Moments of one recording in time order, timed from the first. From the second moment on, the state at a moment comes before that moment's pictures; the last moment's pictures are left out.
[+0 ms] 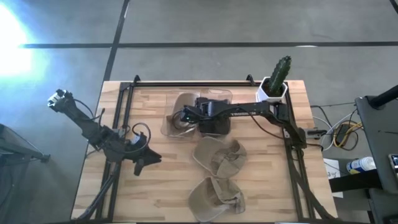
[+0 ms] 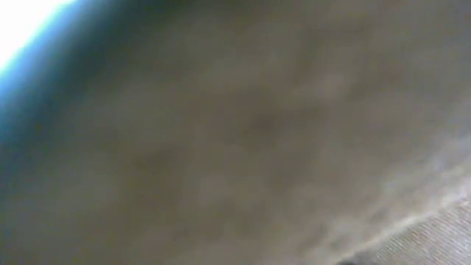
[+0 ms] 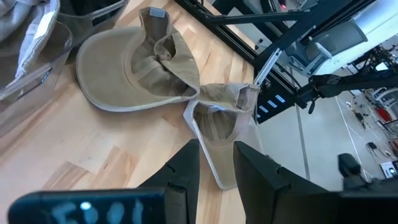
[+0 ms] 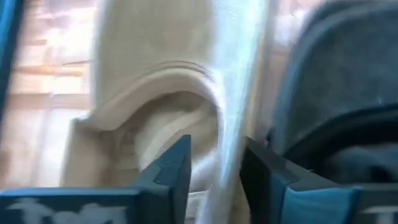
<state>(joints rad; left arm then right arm) -0.66 0.81 0.70 -0.35 -0.47 -0.99 -0.09 2.16 1.88 -0.83 0.43 1.40</state>
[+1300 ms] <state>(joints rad) -0.66 1.01 0.70 -0.35 -0.42 -1.03 0.50 2.16 1.84 -0.84 0.10 0.61</state>
